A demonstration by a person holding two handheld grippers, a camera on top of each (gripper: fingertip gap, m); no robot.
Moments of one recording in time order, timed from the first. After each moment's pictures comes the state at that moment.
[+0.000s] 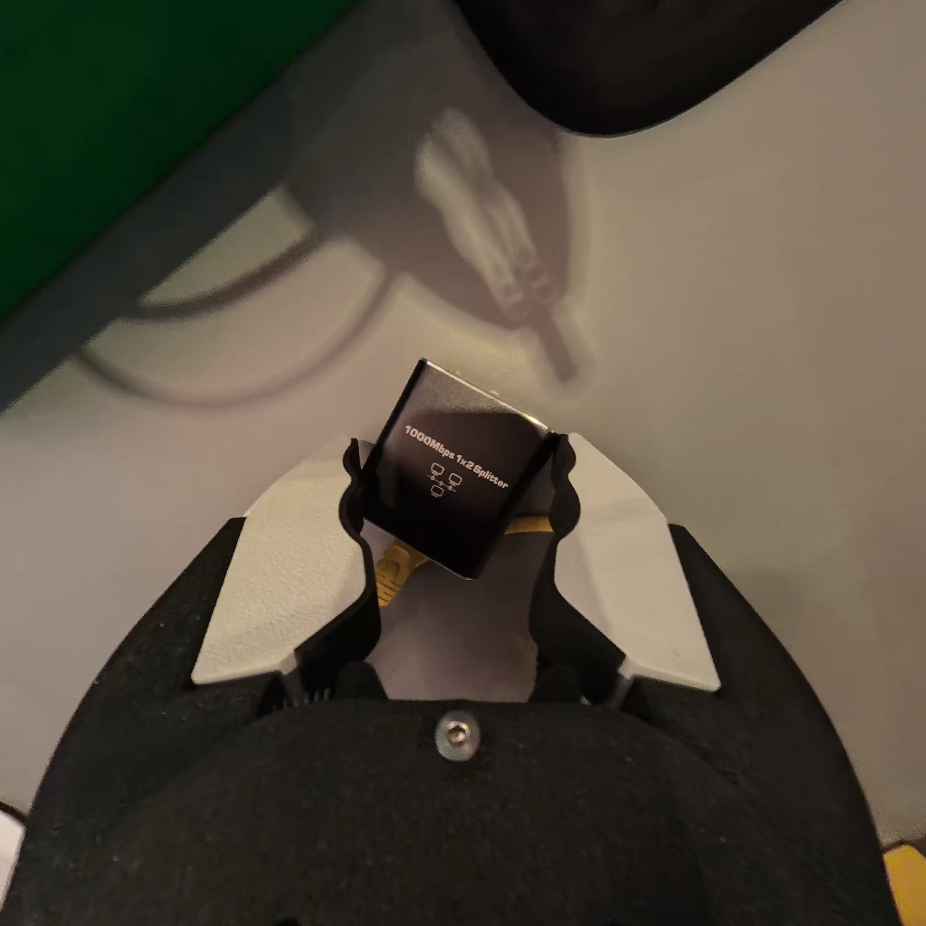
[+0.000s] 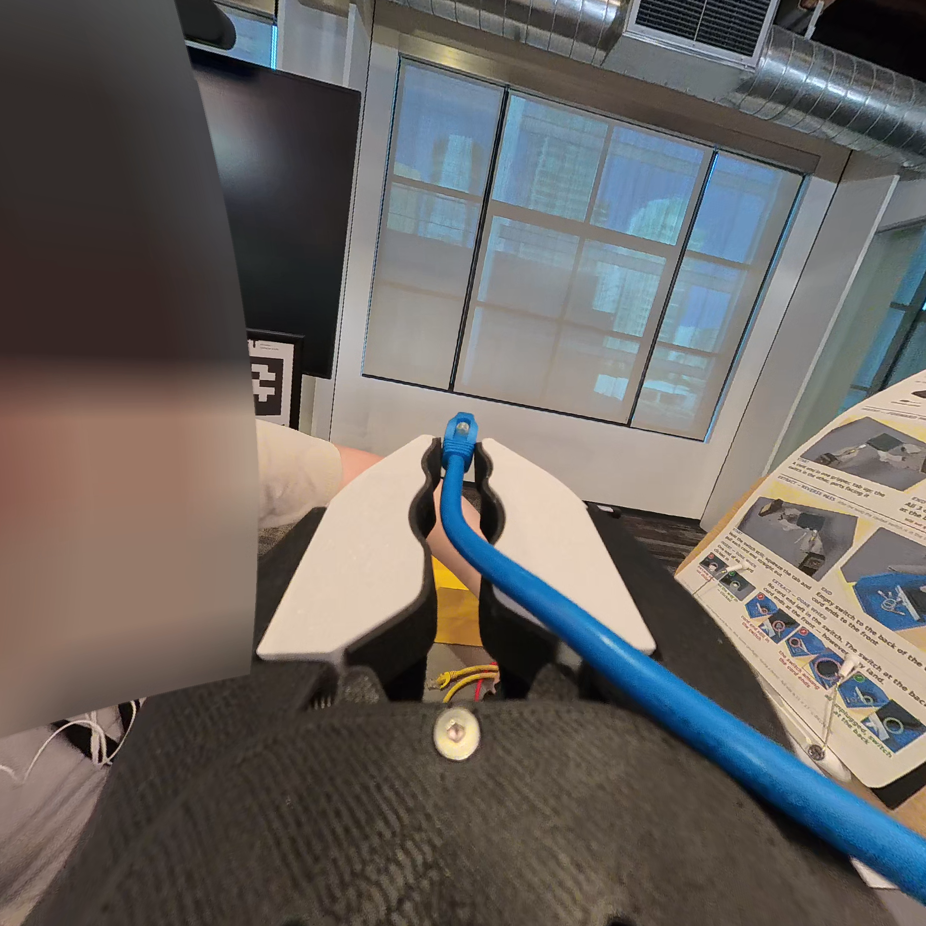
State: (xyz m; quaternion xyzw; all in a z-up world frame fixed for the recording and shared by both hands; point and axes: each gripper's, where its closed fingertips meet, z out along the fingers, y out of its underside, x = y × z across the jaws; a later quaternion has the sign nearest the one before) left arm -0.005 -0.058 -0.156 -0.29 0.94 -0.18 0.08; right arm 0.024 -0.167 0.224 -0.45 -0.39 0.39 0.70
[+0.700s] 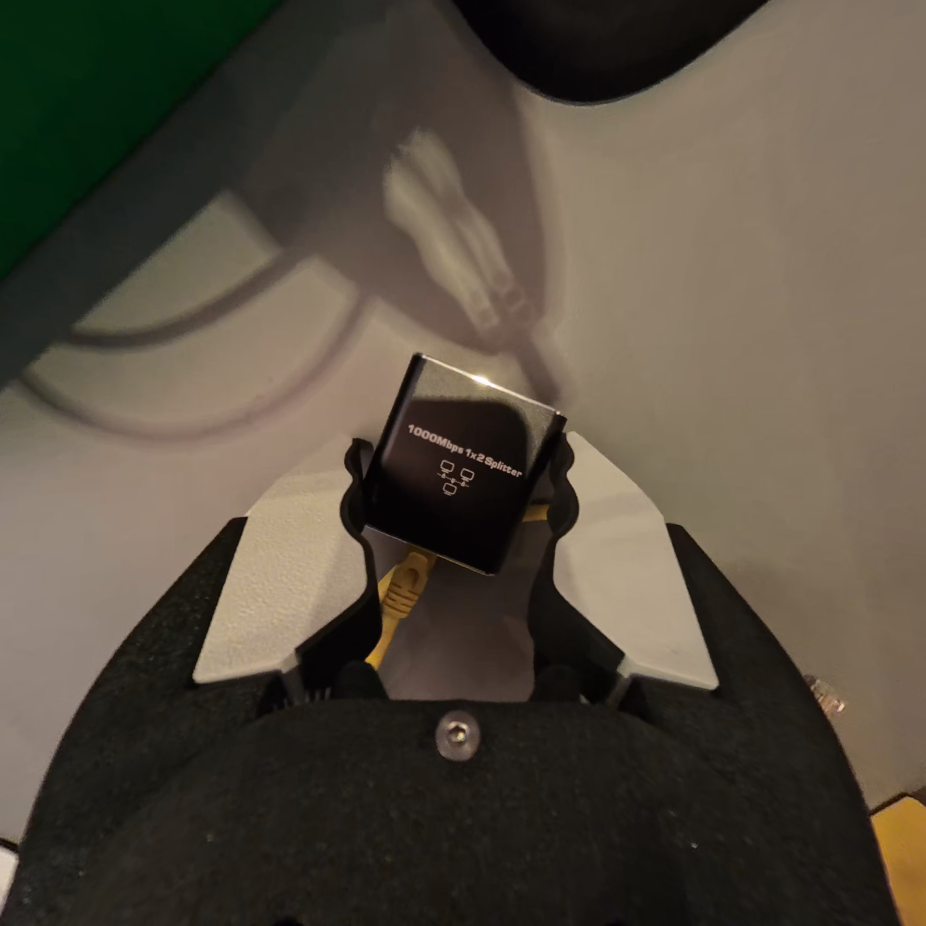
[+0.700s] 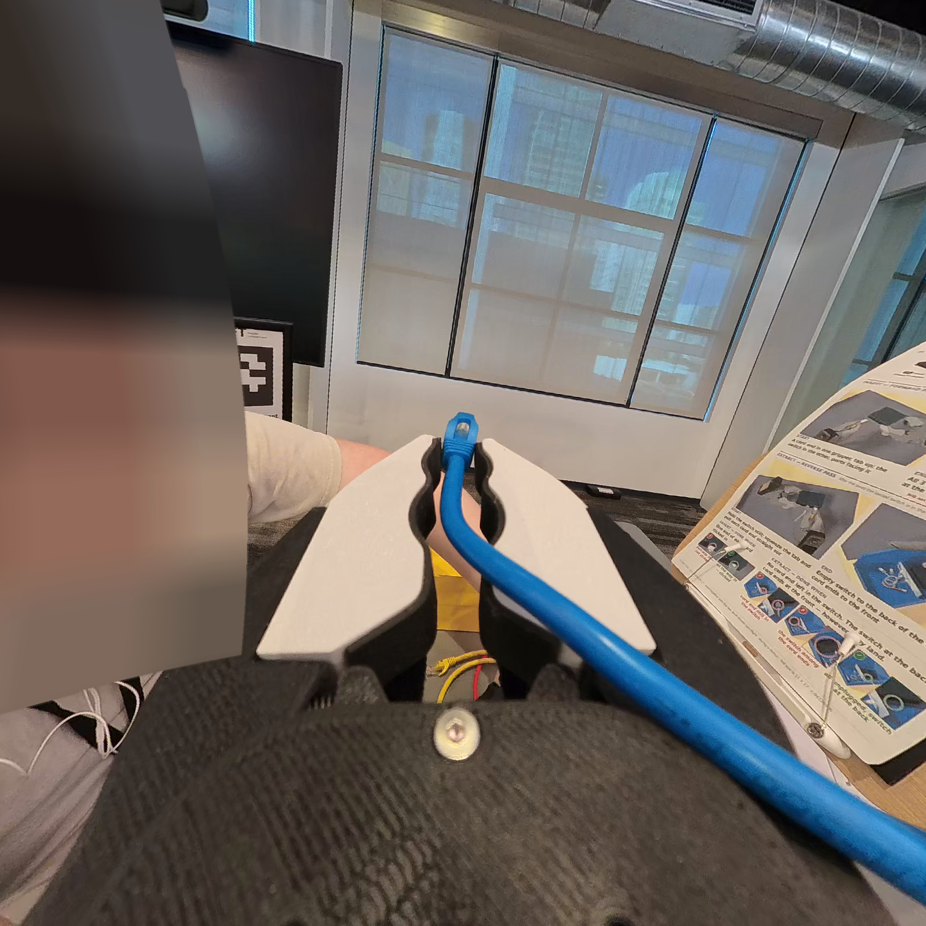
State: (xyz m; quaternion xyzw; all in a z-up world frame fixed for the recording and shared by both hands) left arm -0.008 -0.056 -0.161 -0.27 0.95 -0.18 0.05; right arm 0.021 -0.155 0.219 -0.47 -0.39 0.39 0.69
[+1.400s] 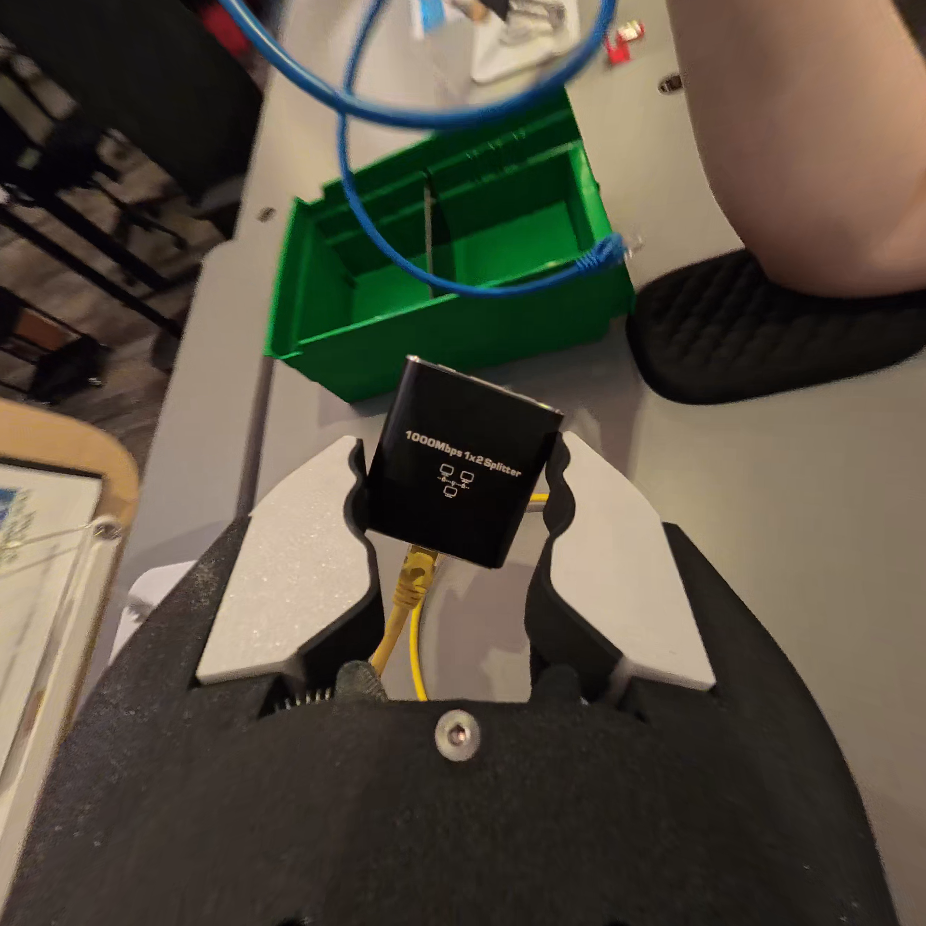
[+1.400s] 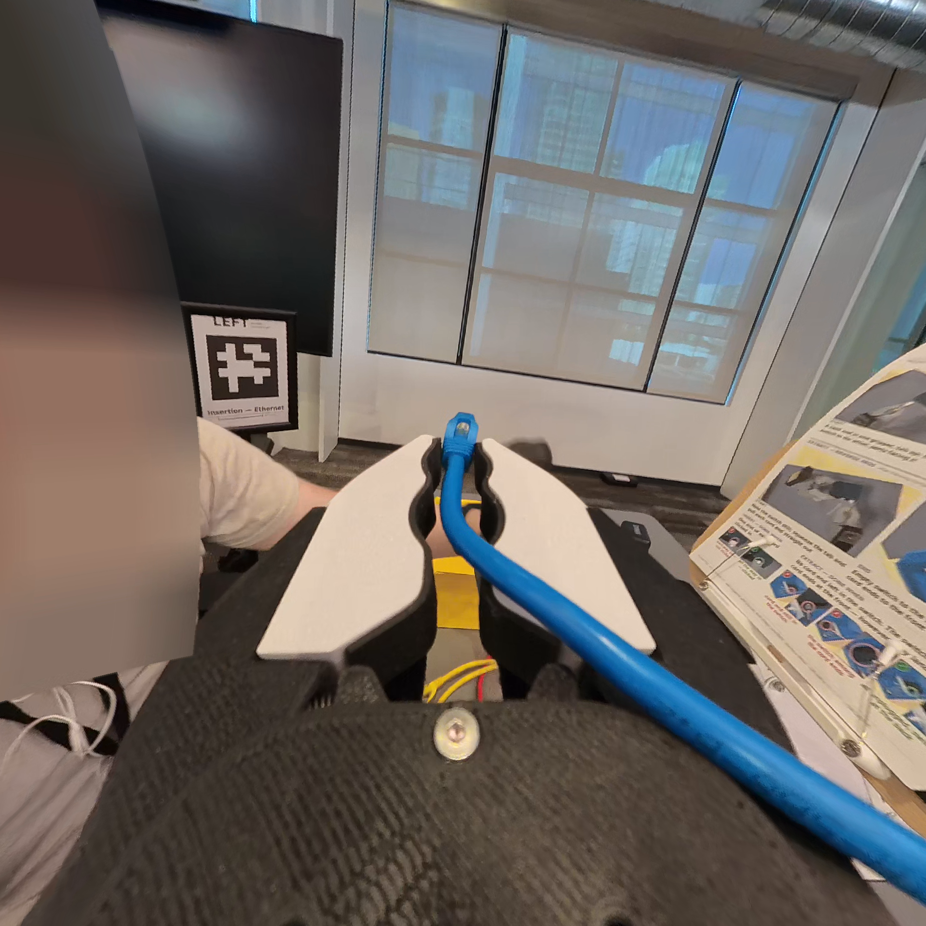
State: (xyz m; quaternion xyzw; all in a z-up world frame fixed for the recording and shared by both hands) left arm -0.019 -0.023 0.013 -0.40 0.78 -0.32 0.37; right arm 0.001 -0.134 0.212 -0.48 -0.40 0.40 0.67
